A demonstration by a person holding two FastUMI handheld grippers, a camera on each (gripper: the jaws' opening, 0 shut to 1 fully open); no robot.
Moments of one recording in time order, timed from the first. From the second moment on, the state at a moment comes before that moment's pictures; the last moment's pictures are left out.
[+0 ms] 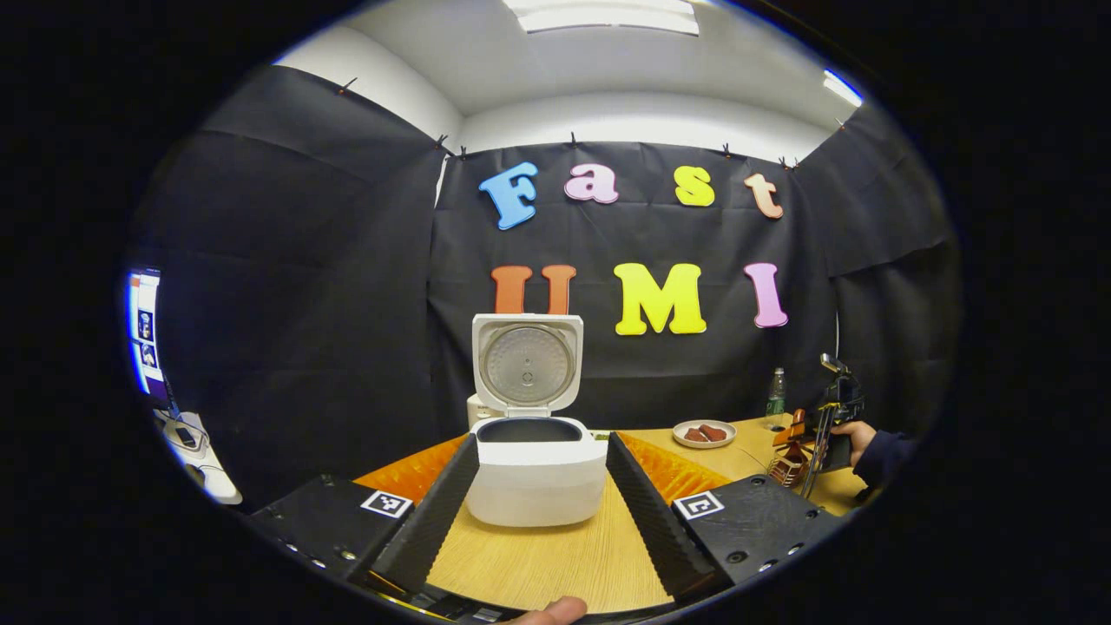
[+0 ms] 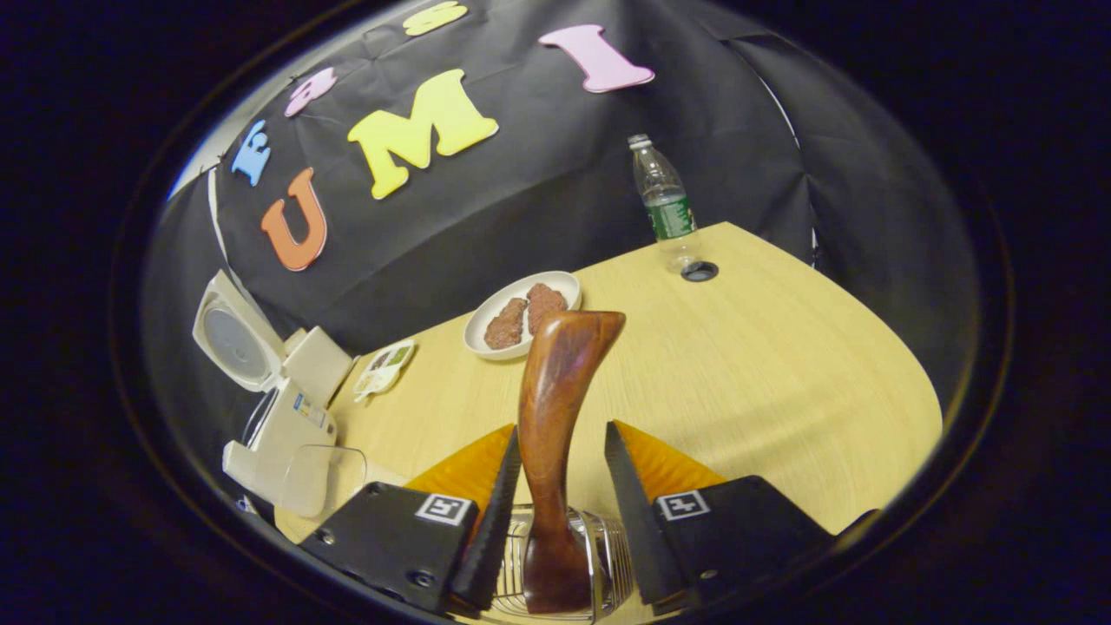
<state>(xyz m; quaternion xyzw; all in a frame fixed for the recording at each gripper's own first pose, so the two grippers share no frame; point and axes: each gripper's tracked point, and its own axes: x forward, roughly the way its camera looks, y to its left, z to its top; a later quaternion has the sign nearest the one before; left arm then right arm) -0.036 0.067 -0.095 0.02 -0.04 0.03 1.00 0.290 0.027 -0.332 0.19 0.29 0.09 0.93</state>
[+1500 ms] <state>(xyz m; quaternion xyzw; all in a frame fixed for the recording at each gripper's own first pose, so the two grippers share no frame) -0.087 0.087 -0.114 0.00 -0.03 0.00 1.00 0.198 0.214 -0.174 0.00 0.08 0.11 0.99</state>
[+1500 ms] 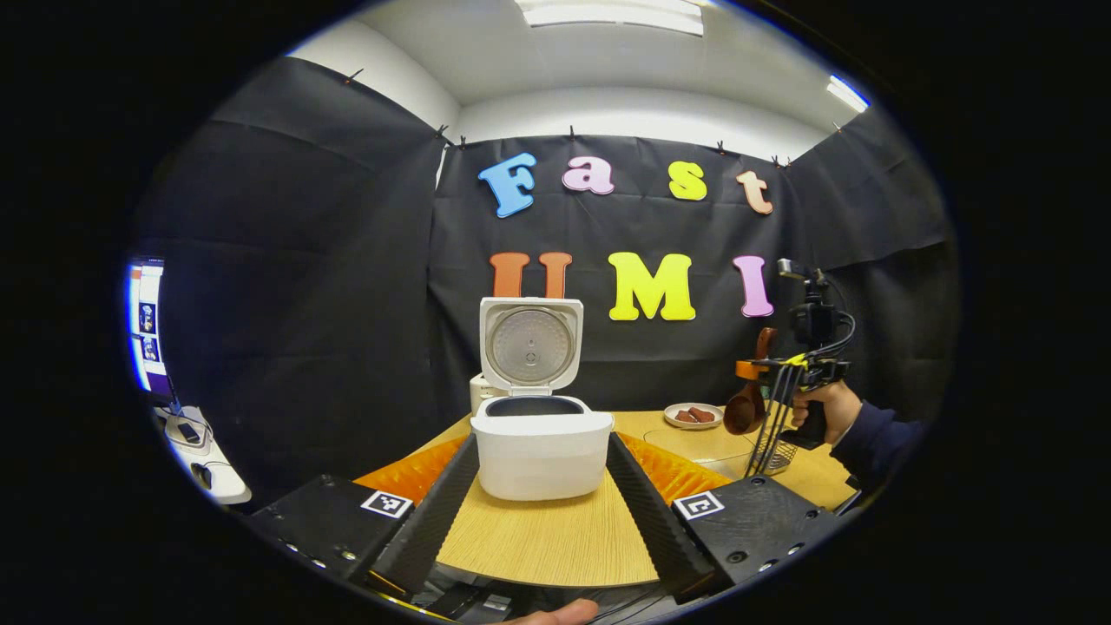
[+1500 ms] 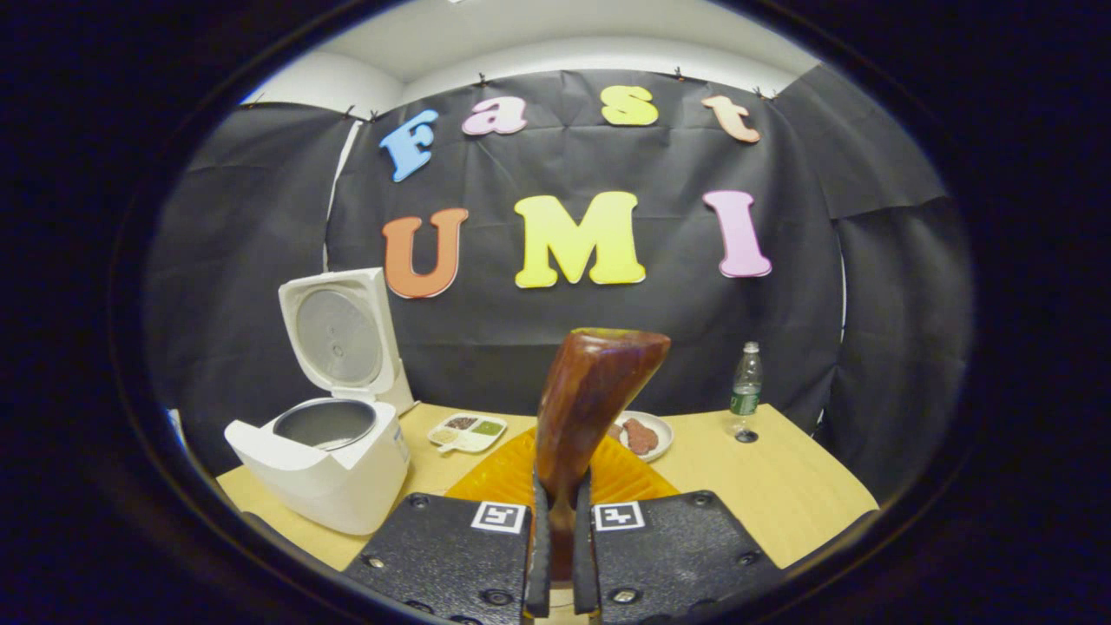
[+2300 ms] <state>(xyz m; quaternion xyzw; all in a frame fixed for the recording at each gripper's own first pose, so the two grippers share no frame) -0.103 0.125 -0.135 0.00 -0.01 0.02 1.00 0.248 0.221 -0.289 -0.09 0.15 -0.01 0.98</state>
